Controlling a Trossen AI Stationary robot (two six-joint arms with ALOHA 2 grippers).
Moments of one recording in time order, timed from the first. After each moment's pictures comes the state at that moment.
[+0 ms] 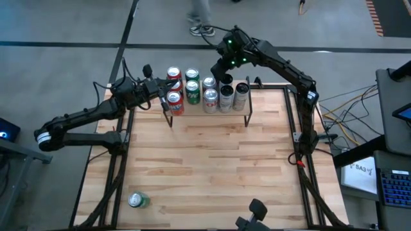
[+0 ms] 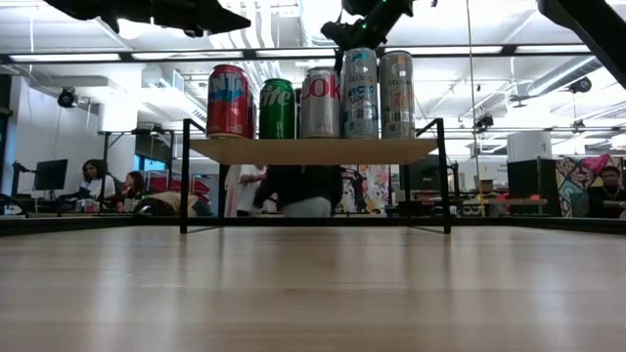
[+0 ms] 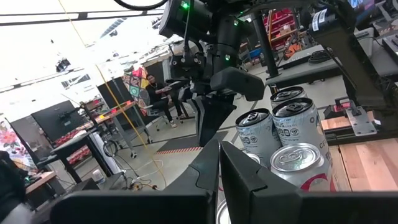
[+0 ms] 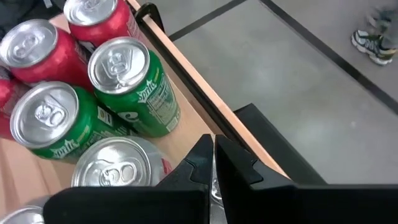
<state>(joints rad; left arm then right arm) 0.49 0.95 0.76 0.31 0.05 0.44 -0.61 1.98 2.25 -1.02 -0.11 0.06</state>
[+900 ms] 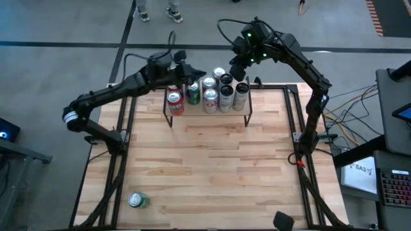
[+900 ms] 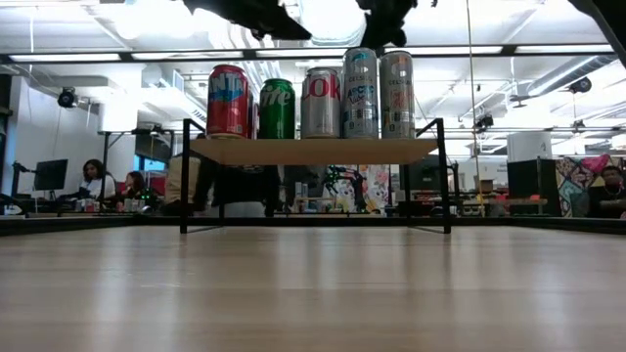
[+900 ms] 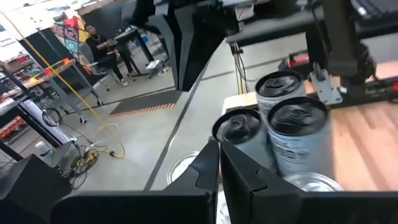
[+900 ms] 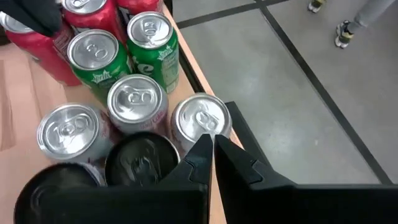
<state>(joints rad) 0.49 1.43 1.34 -0.10 0.15 0.45 -0.63 1.86 2.35 -1.27 -0.11 -0.19</state>
